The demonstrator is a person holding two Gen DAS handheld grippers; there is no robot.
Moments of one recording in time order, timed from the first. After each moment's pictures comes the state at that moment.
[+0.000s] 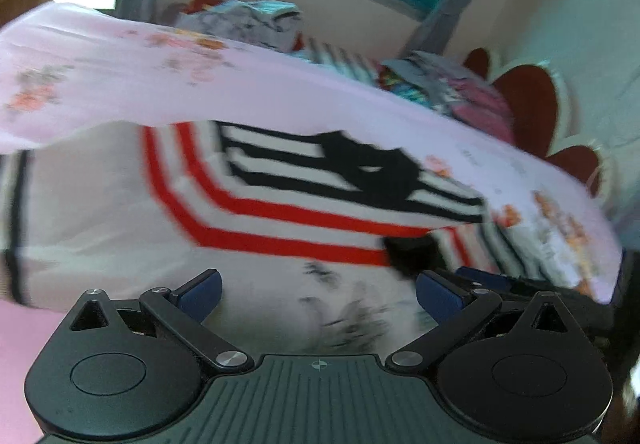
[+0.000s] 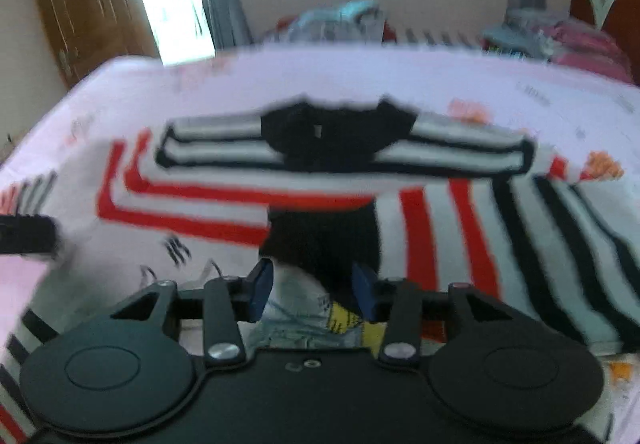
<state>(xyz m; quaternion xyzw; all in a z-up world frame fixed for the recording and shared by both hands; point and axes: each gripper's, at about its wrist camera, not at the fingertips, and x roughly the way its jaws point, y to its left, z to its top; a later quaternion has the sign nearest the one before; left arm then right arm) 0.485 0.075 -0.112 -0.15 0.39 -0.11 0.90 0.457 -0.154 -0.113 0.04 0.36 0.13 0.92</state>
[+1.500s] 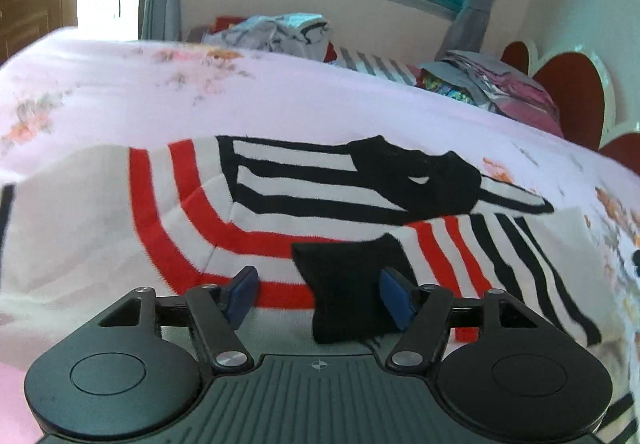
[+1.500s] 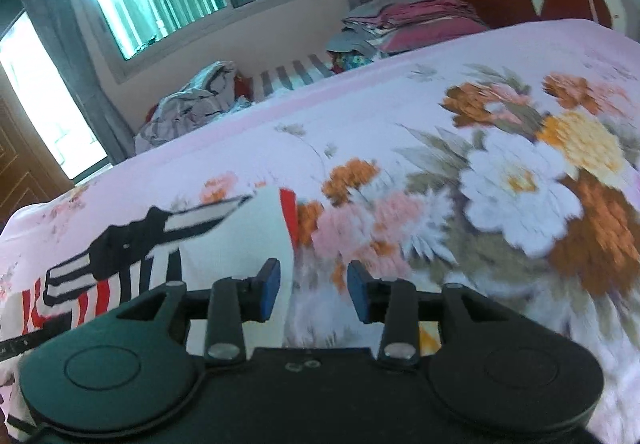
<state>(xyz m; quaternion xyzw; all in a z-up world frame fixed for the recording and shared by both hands) 0.540 0.045 -0.153 -0.09 0.37 -0.03 0.92 0.472 -0.361 -0.097 0.18 0.34 -0.01 0.92</state>
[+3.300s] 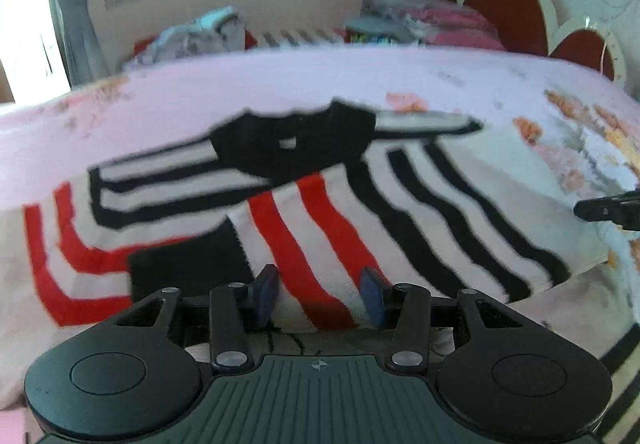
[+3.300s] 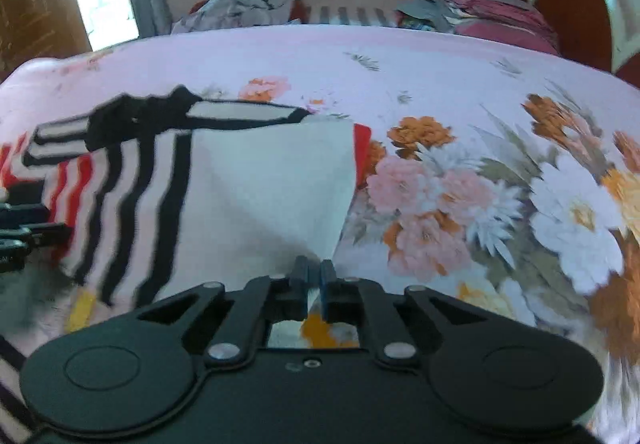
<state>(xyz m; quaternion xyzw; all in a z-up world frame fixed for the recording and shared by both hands) 0.532 -0.062 -0.149 0.04 0.37 -0.11 0.92 0.455 -0.305 -0.103 0.03 0.42 0.04 0.91</state>
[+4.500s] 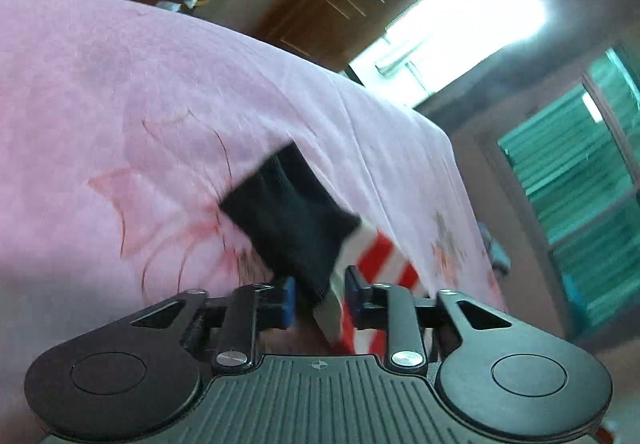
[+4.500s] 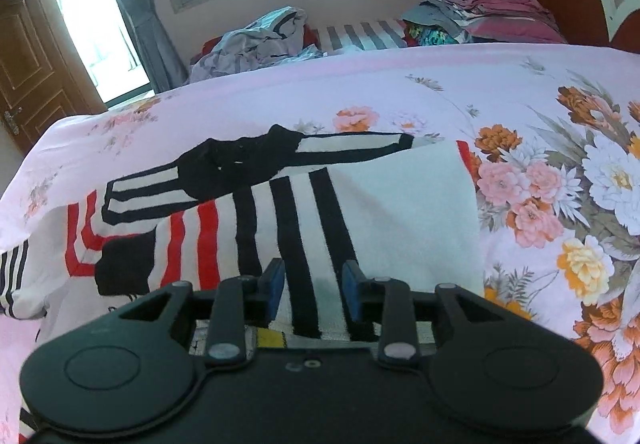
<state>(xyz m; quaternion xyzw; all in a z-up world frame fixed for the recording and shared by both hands) 0.400 0.411 -0.220 -0.48 0.18 0.26 0.82 0.446 -0.214 -0.078 0.10 0.40 0.04 0.91</state>
